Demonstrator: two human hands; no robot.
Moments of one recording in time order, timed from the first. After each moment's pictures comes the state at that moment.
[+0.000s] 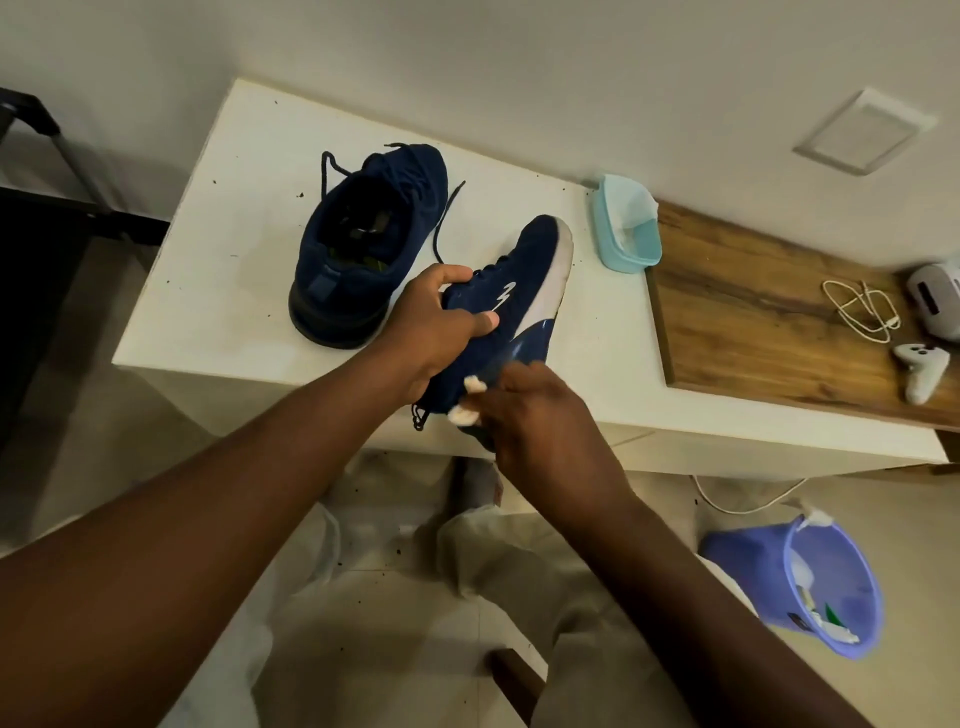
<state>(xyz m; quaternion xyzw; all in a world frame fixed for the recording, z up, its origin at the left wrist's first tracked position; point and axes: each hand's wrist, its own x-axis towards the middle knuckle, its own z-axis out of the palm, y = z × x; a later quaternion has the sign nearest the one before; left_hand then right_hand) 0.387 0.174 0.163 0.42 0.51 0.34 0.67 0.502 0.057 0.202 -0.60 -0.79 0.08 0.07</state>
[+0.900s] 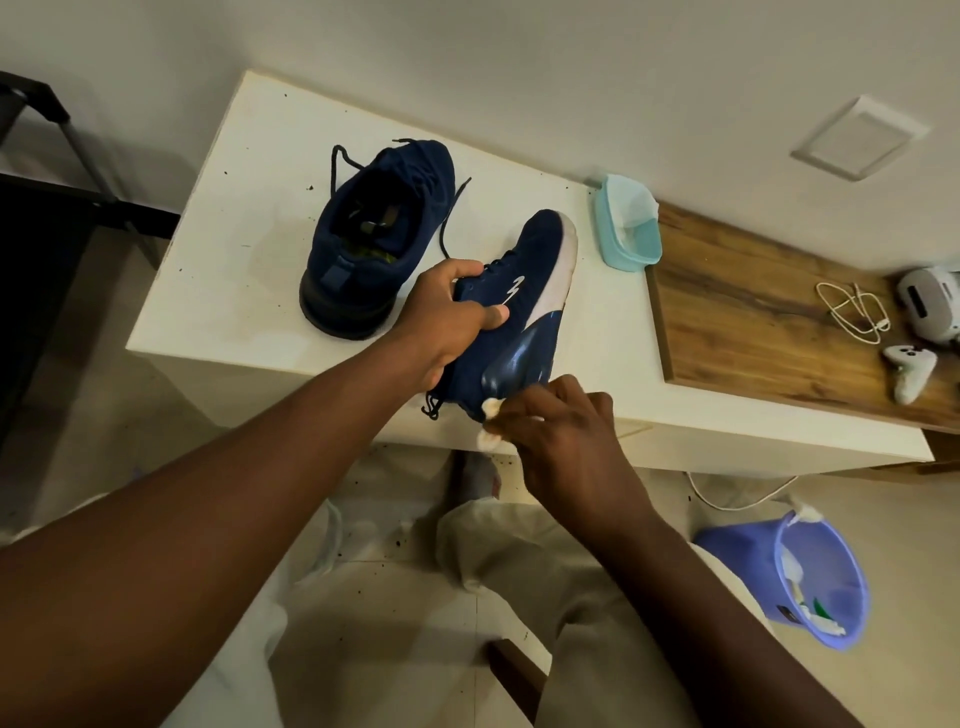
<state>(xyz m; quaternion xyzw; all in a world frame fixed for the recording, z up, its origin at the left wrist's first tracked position) 0.392 0.175 0.158 0.41 0.50 0.36 0.68 0.520 0.028 0.191 -0.60 -0.80 0.00 0.04</state>
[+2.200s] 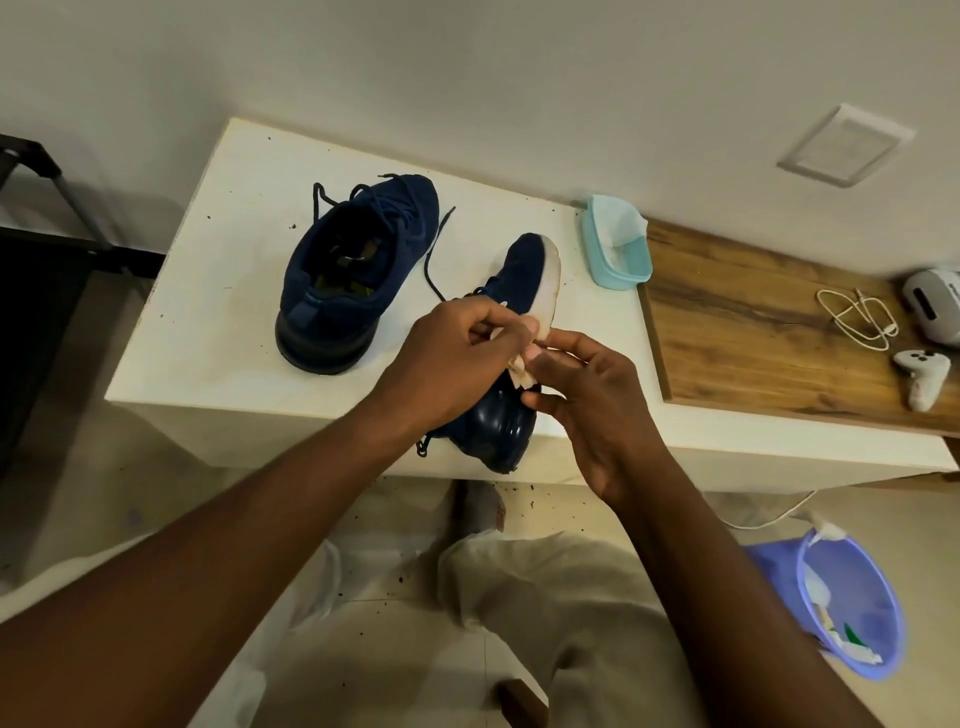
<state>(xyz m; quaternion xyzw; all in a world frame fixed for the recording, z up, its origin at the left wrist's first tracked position) 0.393 0.153 0.195 0.62 0.46 0.31 0.55 0.534 0.091 0.221 -0.68 -0.32 0.47 0.46</state>
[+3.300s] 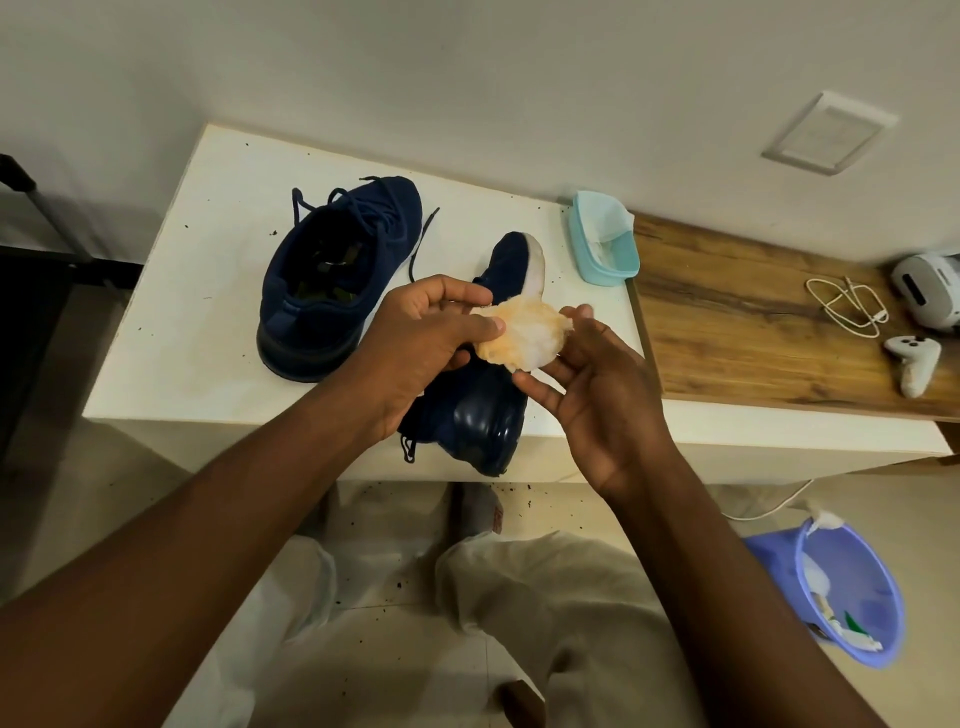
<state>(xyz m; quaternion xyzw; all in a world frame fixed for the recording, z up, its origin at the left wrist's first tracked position) 0.384 0.163 0.203 0.43 0.43 0.36 0.71 0.541 0.091 0.234 -0.59 -0.19 0.52 0.58</state>
